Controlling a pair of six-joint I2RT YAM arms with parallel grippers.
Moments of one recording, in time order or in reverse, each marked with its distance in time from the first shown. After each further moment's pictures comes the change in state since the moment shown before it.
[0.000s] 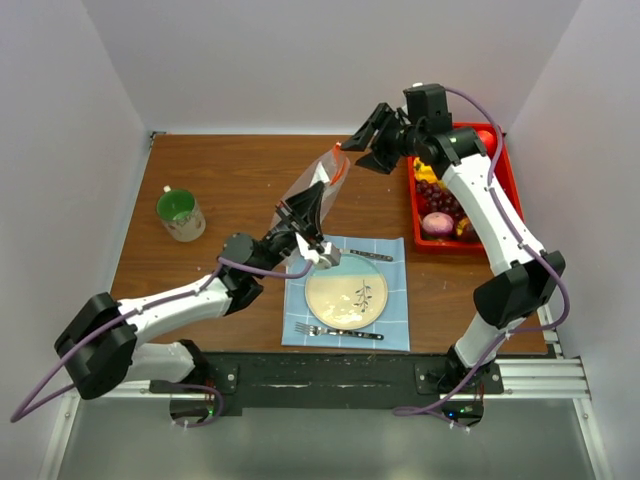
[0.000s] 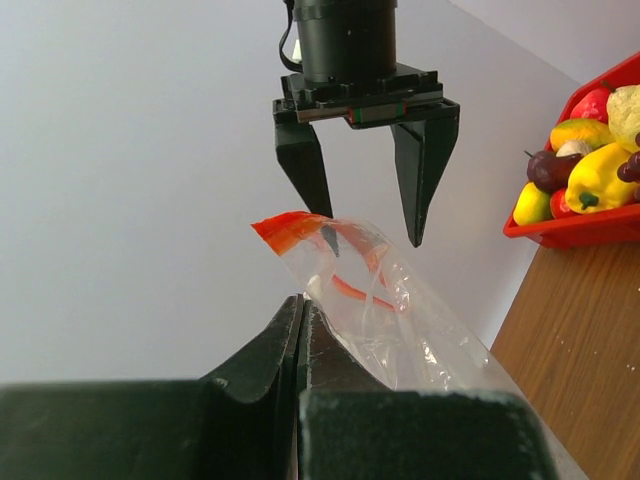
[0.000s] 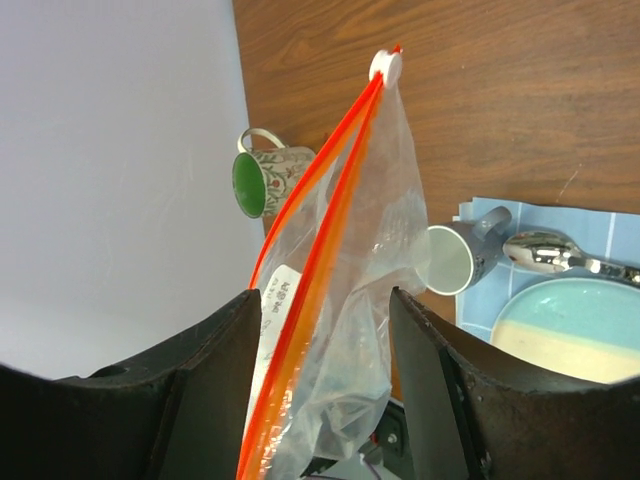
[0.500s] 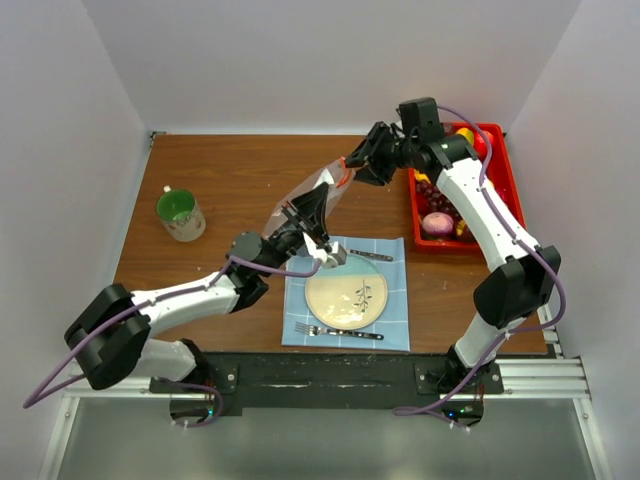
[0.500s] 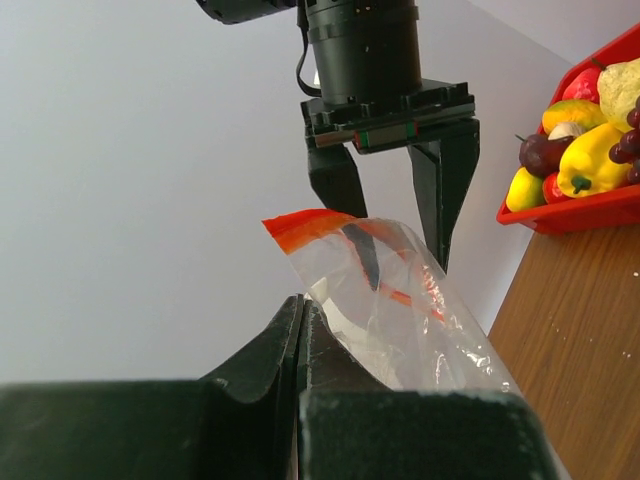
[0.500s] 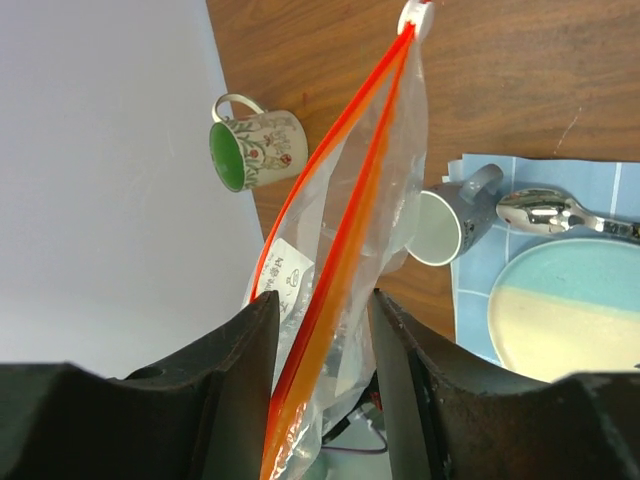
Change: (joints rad) left arm -0.002 0.071 0.008 0.031 -0.007 0.032; right arm 0.000 -0.001 -0.112 0.018 -0.066 0.036
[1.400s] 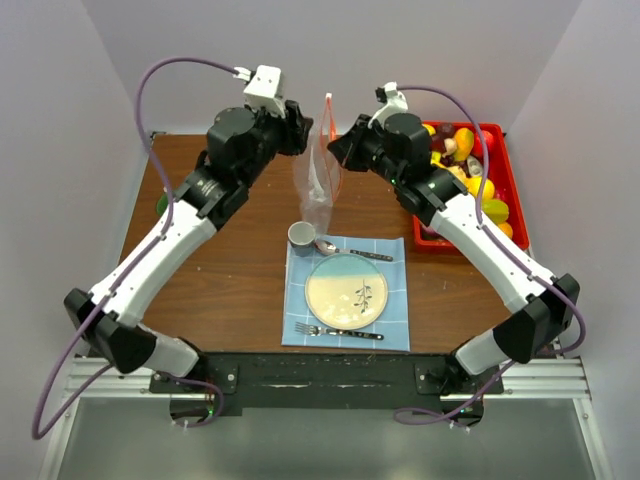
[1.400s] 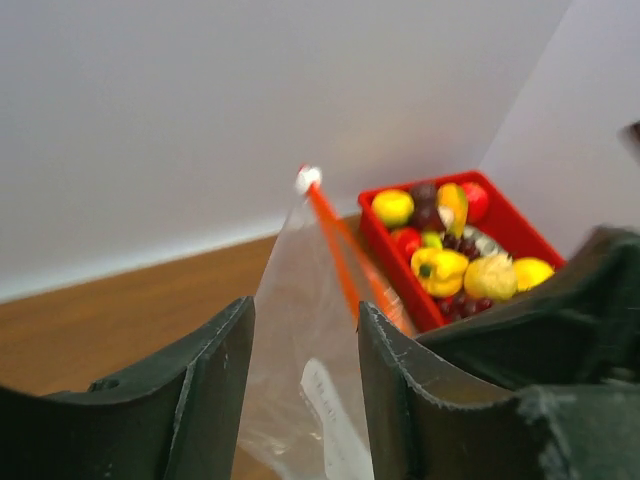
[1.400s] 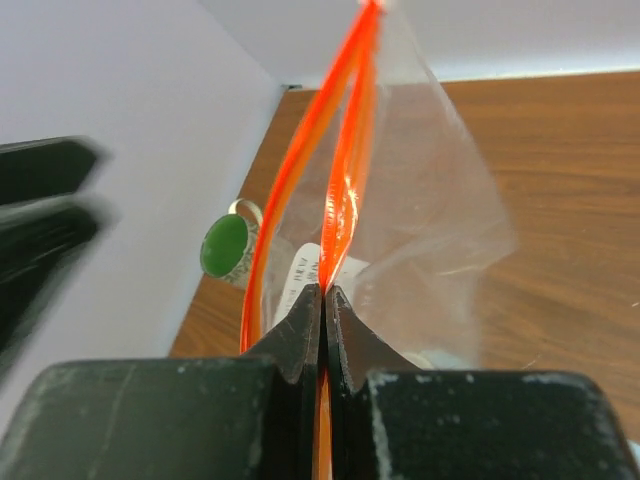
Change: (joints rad) left arm 0.217 0.097 0.928 -1.170 -0.208 -1.318; right arm 0.223 -0.196 -0.215 0.517 0.397 -0.390
